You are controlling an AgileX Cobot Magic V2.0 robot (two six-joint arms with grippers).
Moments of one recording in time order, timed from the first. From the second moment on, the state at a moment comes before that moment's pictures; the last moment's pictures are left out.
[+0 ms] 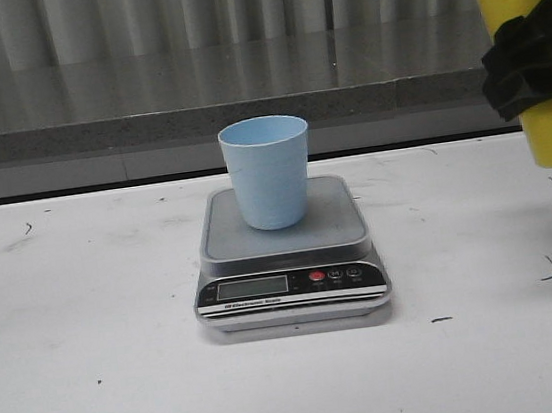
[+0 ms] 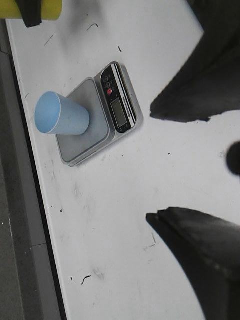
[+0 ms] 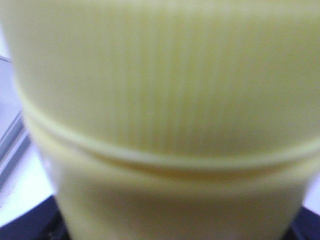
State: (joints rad) left arm -0.46 0.40 -0.67 -0.01 0.82 -0.05; right arm 0.15 1.42 -0.74 -0.83 -0.07 0.69
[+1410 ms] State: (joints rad) left arm -0.46 0.40 -0.67 -0.01 0.82 -0.05; right arm -0.03 2.00 -0.68 -0.34 -1.10 0.06
